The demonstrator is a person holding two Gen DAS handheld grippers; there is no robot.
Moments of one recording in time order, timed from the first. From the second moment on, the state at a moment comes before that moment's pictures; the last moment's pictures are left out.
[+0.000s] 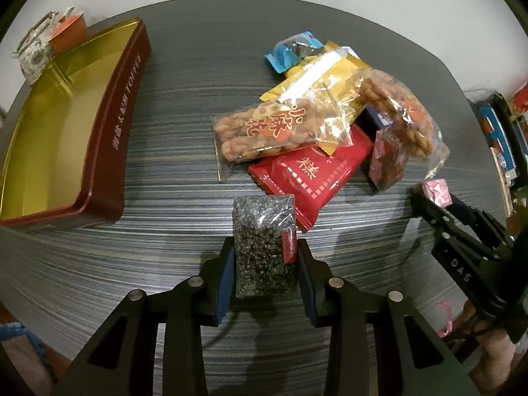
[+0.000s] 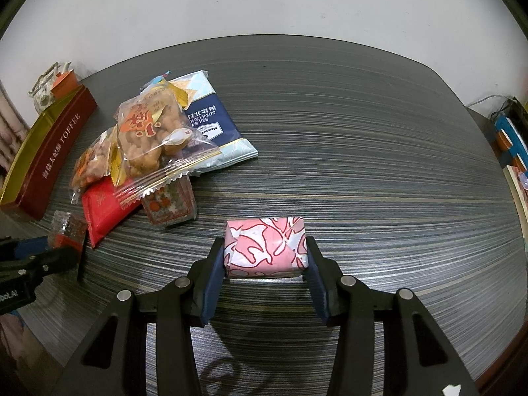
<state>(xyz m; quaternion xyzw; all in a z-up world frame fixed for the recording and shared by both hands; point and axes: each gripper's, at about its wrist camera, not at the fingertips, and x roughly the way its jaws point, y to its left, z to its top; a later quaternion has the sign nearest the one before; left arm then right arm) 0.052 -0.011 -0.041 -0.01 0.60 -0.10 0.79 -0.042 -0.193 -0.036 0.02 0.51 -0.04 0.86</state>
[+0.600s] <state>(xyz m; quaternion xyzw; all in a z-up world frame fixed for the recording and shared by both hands) 0.029 0.025 0.017 -0.02 0.54 -0.12 0.83 -0.041 -0.191 -0.037 0.01 0.50 -0.04 0.86</state>
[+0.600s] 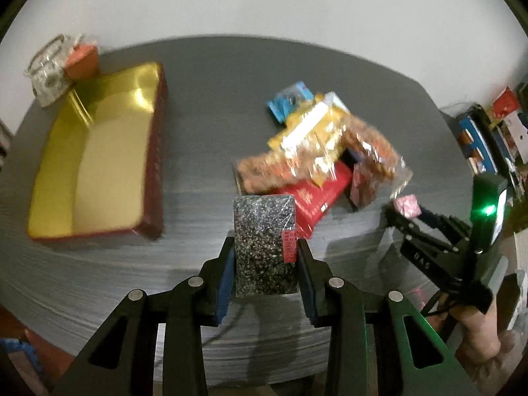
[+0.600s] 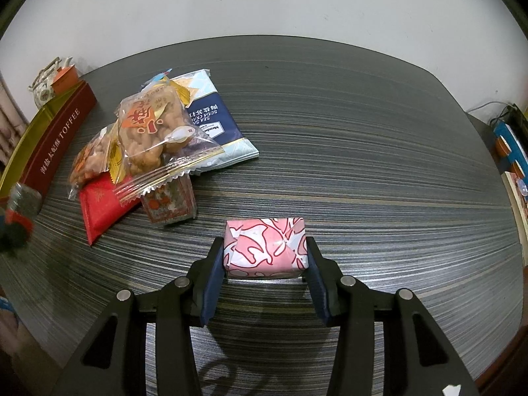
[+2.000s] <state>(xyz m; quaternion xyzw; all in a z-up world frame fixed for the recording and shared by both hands) 0.095 0.213 -0.038 -0.02 0.55 0.02 0.83 -0.040 -0.190 -0.038 0.02 0.50 -0.06 0.86</state>
